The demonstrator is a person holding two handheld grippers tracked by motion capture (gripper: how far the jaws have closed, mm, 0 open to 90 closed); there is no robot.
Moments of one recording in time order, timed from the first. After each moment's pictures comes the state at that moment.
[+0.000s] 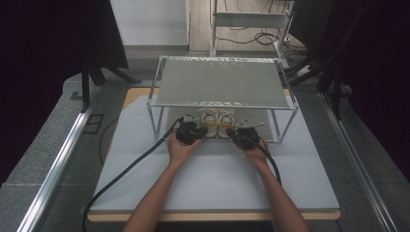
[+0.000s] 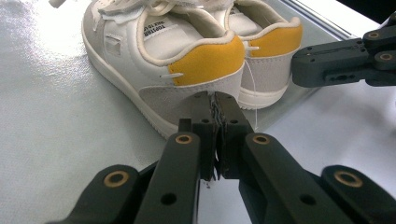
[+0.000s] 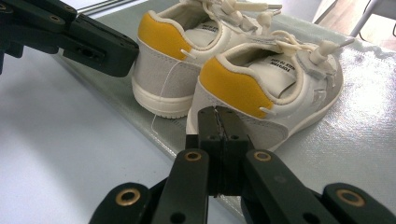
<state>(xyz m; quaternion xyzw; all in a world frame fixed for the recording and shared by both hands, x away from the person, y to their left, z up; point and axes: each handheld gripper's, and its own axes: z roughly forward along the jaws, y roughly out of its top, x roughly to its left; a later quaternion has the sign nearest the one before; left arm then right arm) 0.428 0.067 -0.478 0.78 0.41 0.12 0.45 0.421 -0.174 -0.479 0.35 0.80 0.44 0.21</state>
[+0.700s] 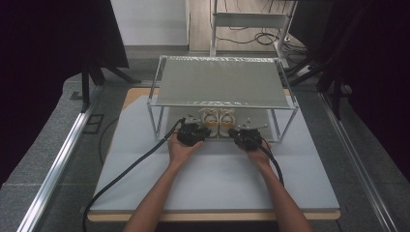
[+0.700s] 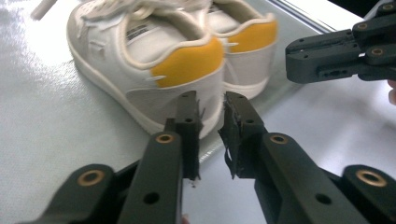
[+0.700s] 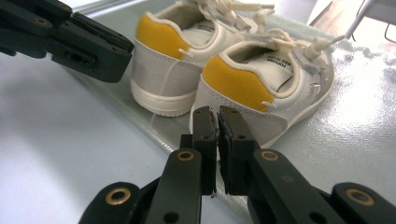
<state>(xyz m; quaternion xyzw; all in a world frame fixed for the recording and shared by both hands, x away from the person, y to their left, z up) 0.421 0.063 -0.475 0.79 0.39 0.12 0.45 0.414 -0.183 -0.477 0.34 0.80 0.44 0.22</state>
